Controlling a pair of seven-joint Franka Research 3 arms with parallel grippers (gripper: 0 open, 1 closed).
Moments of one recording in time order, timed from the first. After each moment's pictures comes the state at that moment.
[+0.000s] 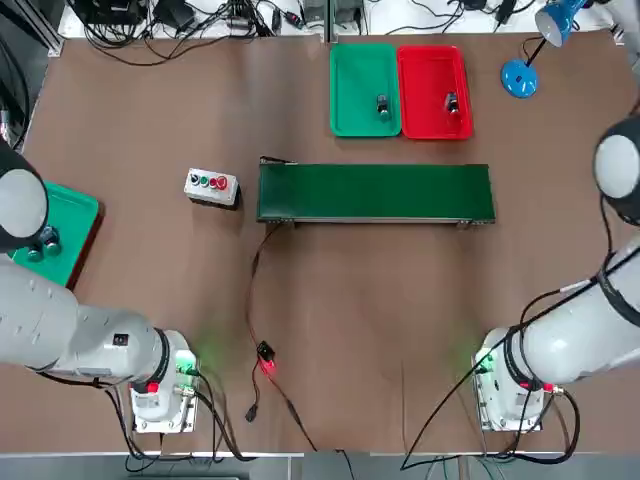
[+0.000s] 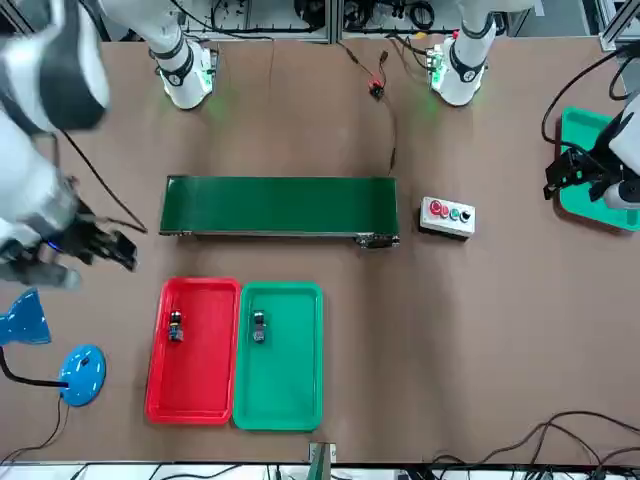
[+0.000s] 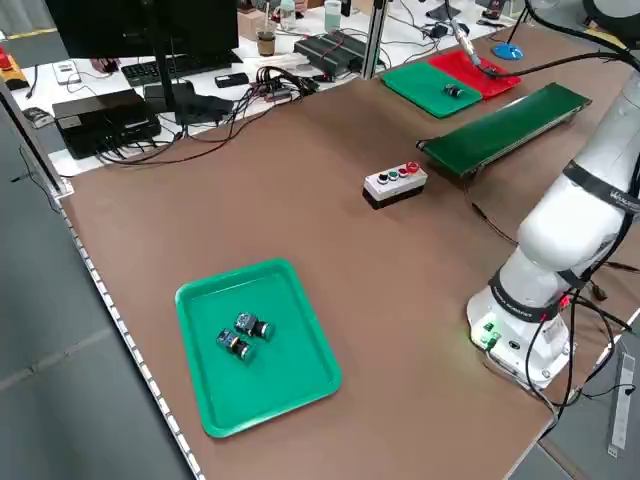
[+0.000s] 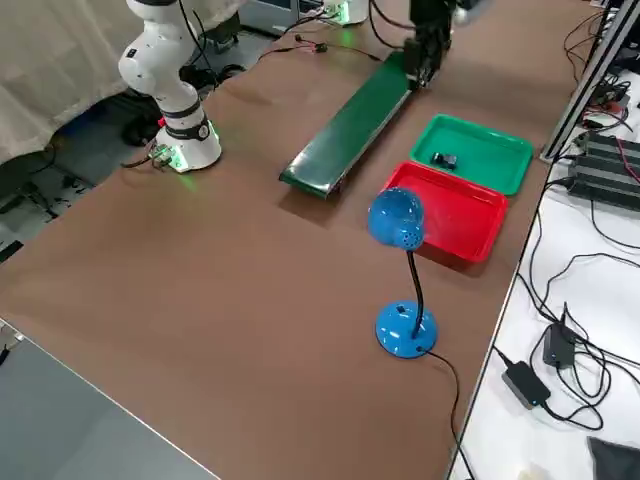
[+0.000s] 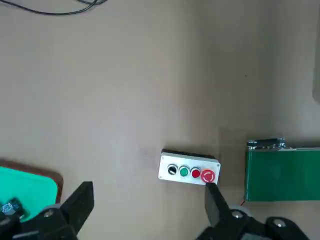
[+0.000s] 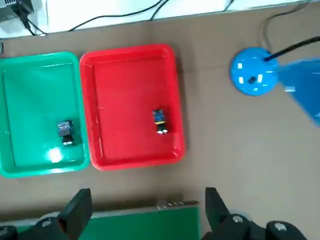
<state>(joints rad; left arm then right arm) -0.06 0.03 0.02 -1.54 -0.02 1.62 0.00 0.19 0.20 -0.11 -1.39 0.00 1.69 0.20</state>
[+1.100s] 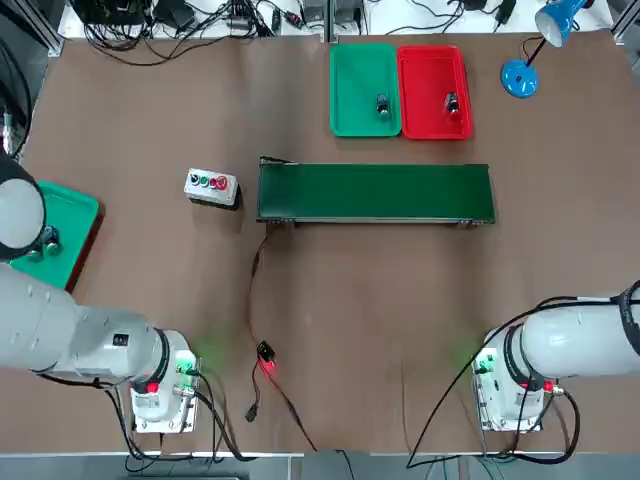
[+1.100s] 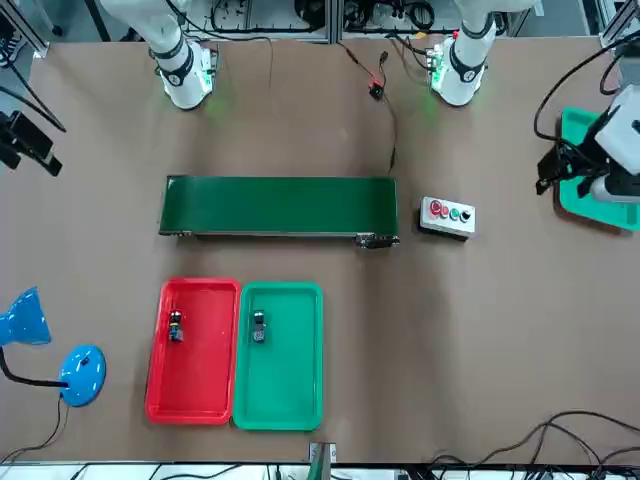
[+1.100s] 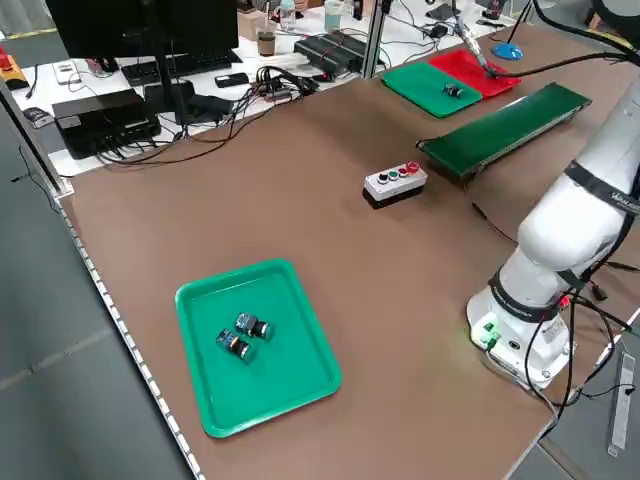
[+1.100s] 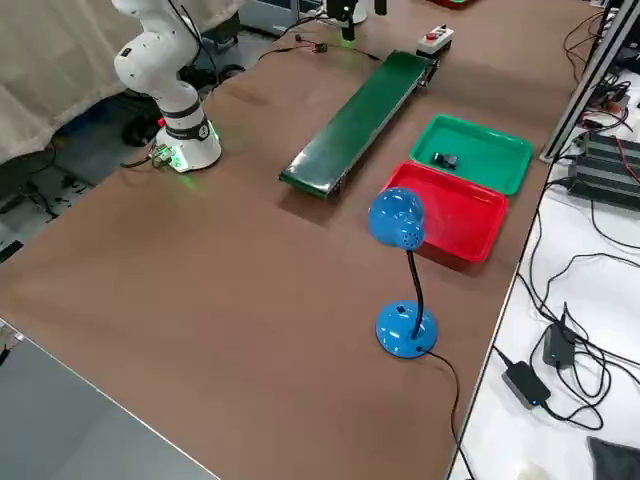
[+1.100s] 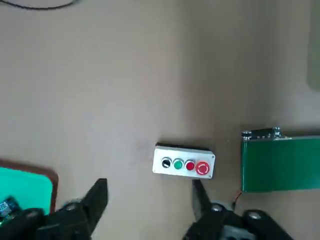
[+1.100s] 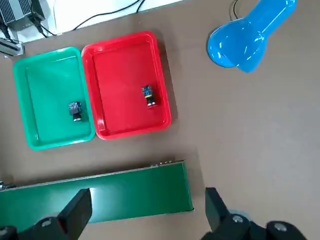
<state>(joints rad) -0.07 -0.01 -0.02 -1.62 -0.02 1.62 0.00 0.07 -0.05 -0.10 -1.50 0.08 1.57 0.17</state>
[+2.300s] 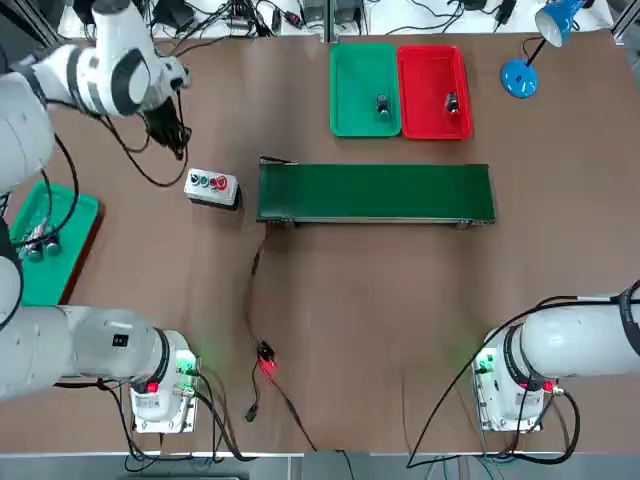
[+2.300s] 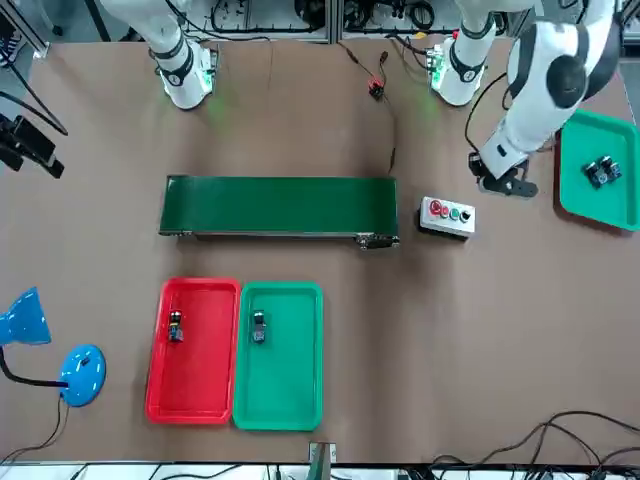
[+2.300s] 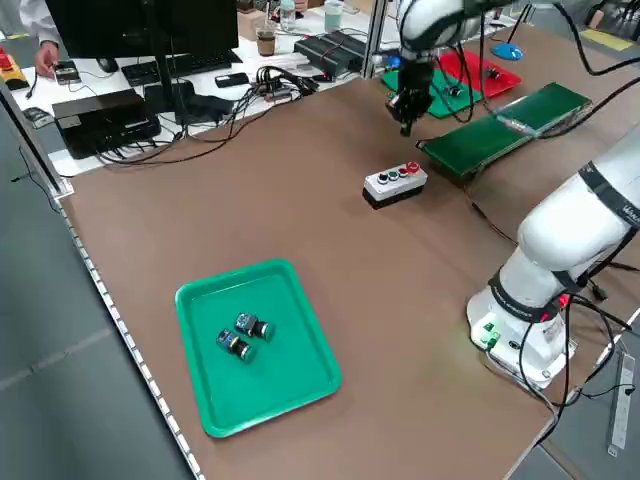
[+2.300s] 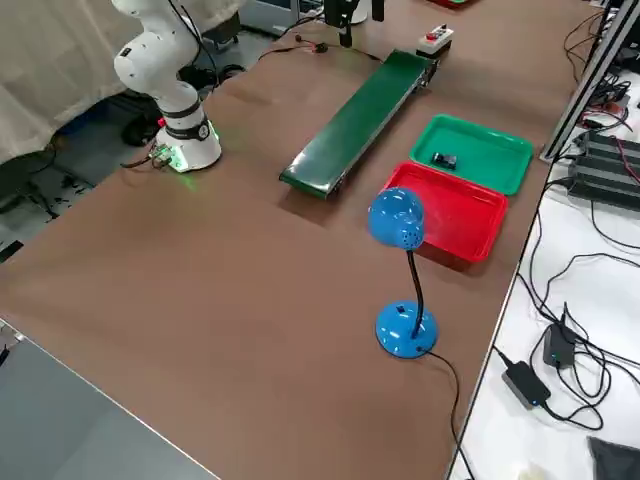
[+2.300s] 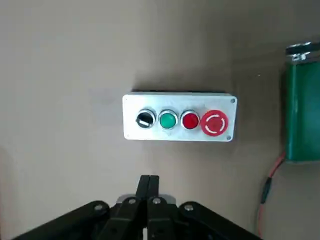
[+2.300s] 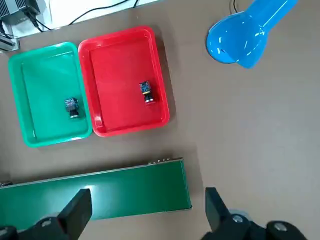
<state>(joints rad) -0.07 -0.21 -0.11 -2.43 -0.02 2.13 0.00 0.07 -0.05 -0.10 -1.52 0.08 1.57 0.17</state>
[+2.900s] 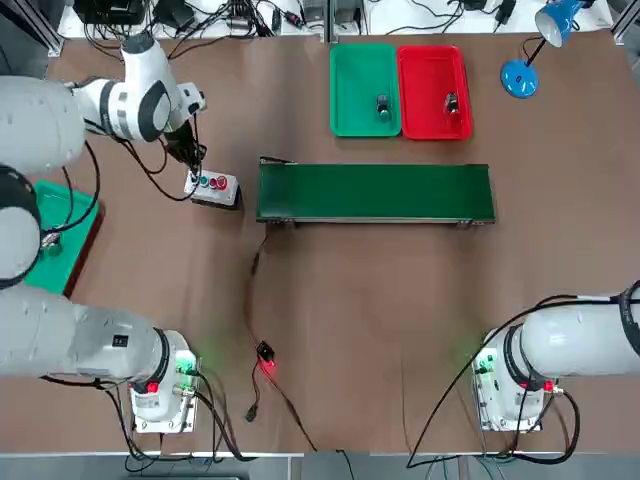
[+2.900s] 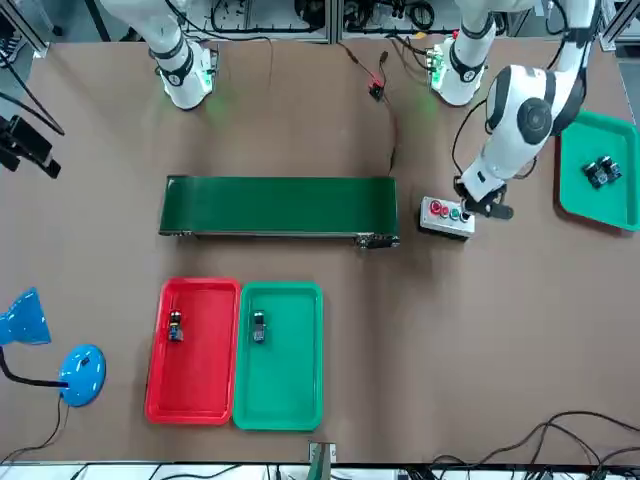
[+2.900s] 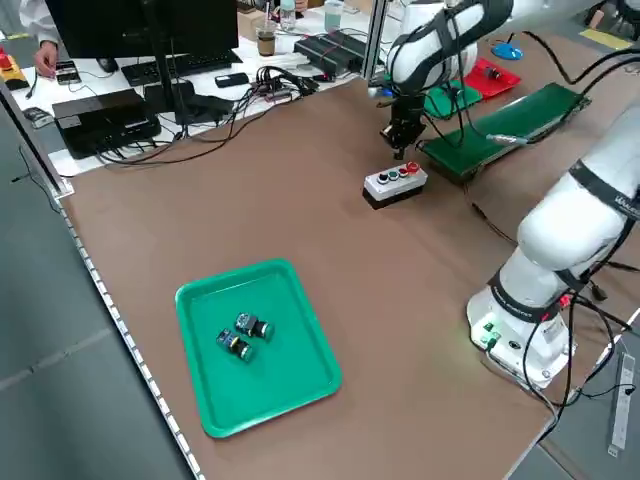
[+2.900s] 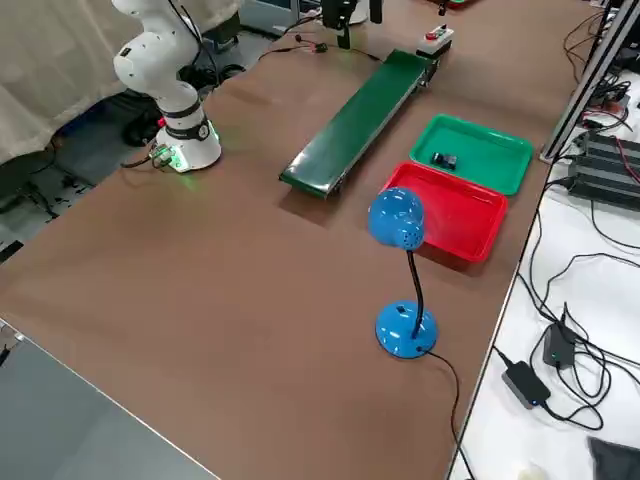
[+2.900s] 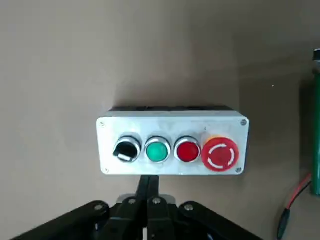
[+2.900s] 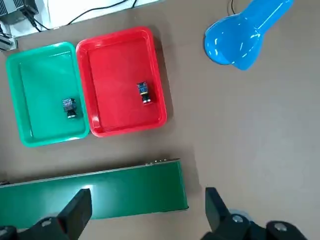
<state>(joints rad) -0.08 -0.03 -0.12 -2.46 -0.02 2.33 0.00 0.05 -0.05 -0.10 -1.52 0.08 1.57 0.14</state>
